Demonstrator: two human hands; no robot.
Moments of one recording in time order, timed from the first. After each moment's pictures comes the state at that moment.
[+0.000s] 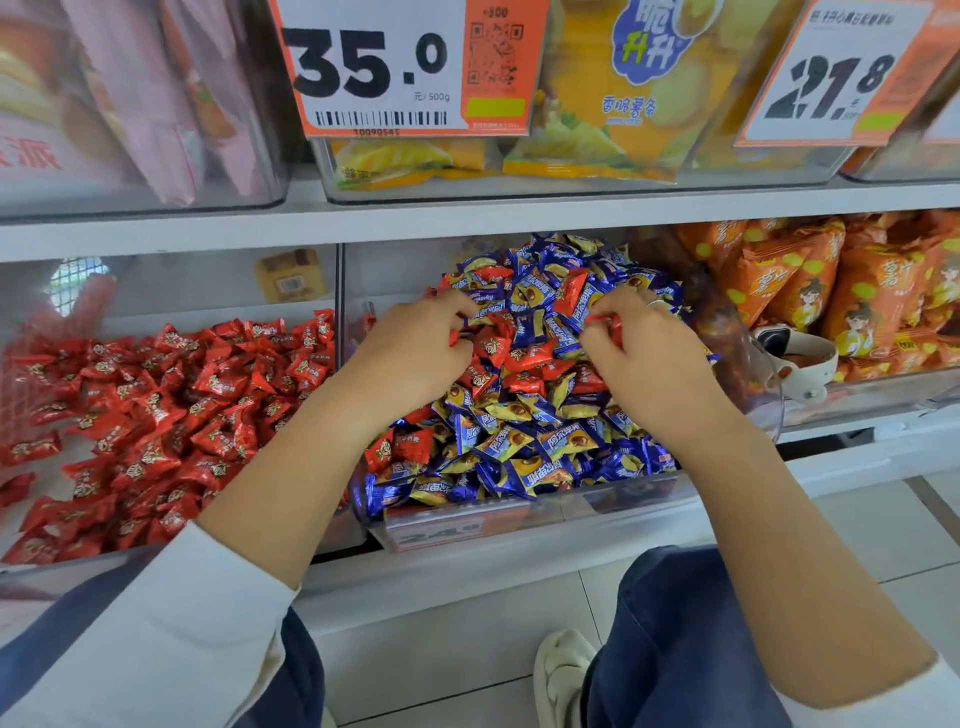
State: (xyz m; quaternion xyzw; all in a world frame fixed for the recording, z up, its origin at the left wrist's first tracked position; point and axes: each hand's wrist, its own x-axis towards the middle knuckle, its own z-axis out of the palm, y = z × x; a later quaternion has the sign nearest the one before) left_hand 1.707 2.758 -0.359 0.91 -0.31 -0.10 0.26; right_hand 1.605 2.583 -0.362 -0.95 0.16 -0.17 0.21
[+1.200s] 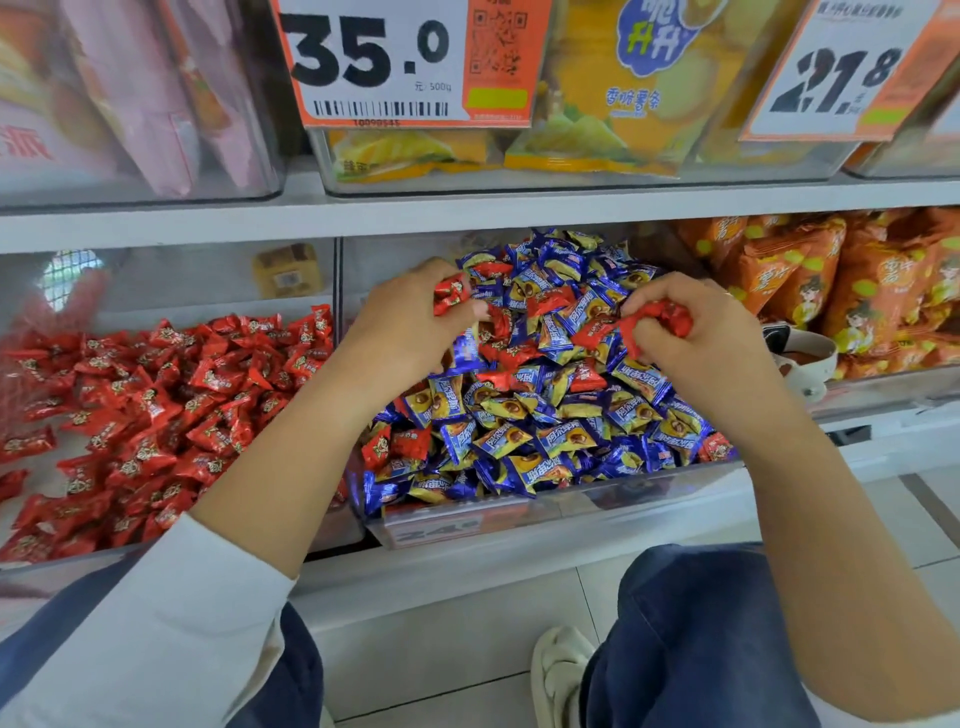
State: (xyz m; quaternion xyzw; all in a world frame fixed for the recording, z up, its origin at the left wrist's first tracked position) left_hand 1.714 2.758 -0.357 0.88 -0.27 -0.08 0.39; right_hand 1.585 2.562 -0.345 -0.90 0.18 -0.19 0.34
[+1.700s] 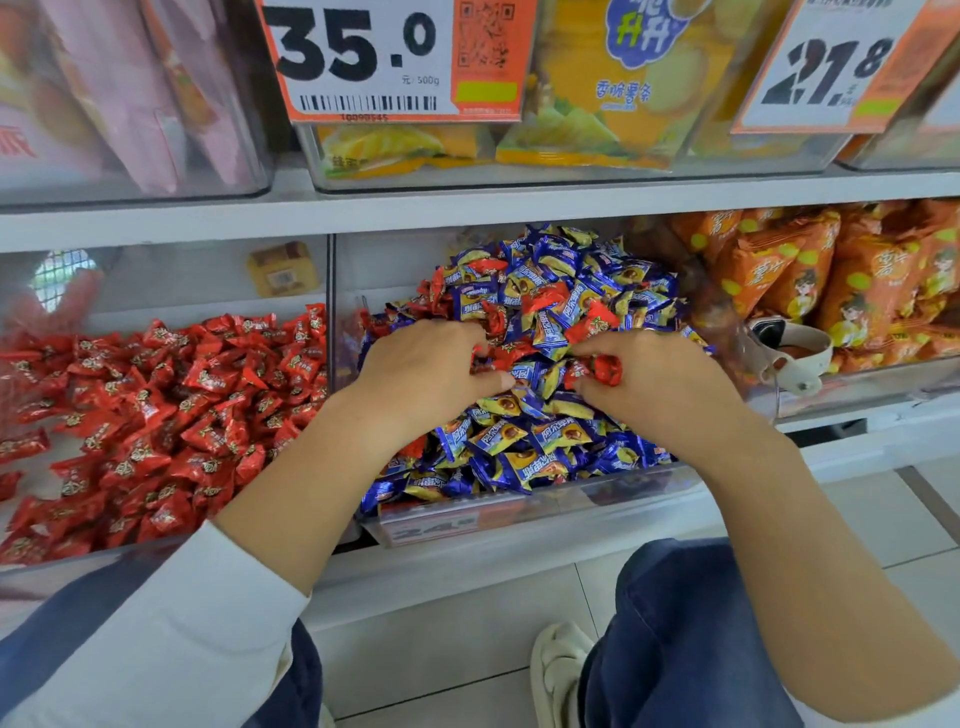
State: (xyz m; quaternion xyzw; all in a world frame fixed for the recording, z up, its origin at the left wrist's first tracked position) left_hand 1.692 2.749 -0.366 0.93 -0.35 -0.07 0.12; right_hand 1.587 2.579 -0.358 -0.98 0.15 -0.04 0.09
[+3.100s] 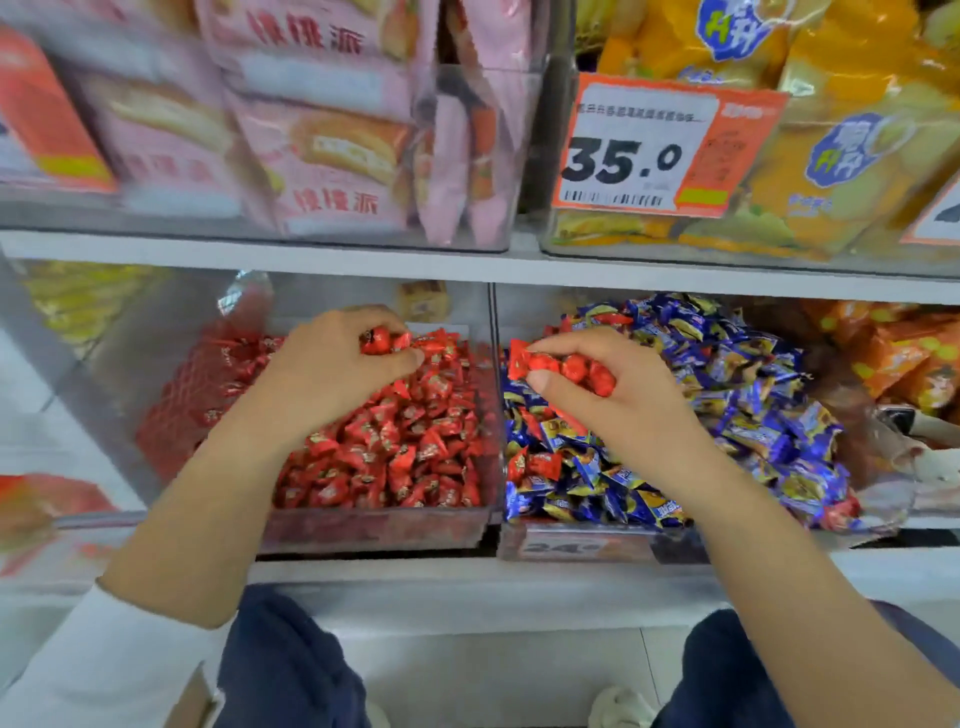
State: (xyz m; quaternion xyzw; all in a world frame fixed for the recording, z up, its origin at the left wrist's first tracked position) left_hand 1.718 2.921 -0.329 0.93 -0.18 -0.02 0.33; right_hand 1.623 2.703 -0.327 -0.88 -0.02 -0.11 0.47
